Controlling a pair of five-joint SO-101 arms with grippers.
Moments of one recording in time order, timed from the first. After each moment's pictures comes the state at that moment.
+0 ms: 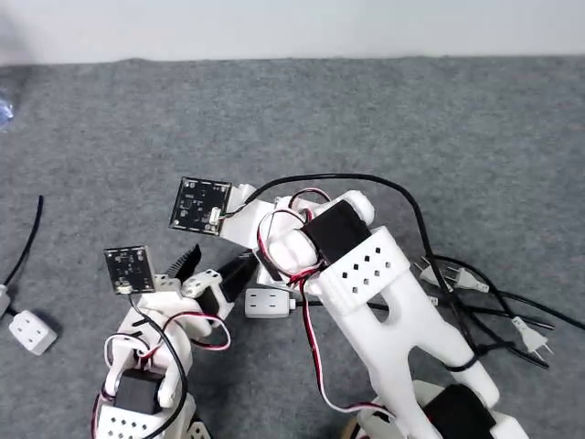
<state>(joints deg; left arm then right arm) 5.7 -103.0 96.6 46.6 26.0 -40.4 -18.3 3.1 90.5 39.6</state>
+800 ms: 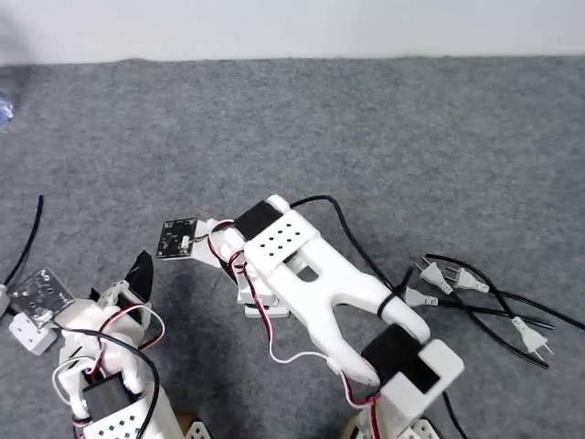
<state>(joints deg) -31.2 -103.0 97.1 58.3 22.3 -44.0 8.1 8.2 79.6 40.3</state>
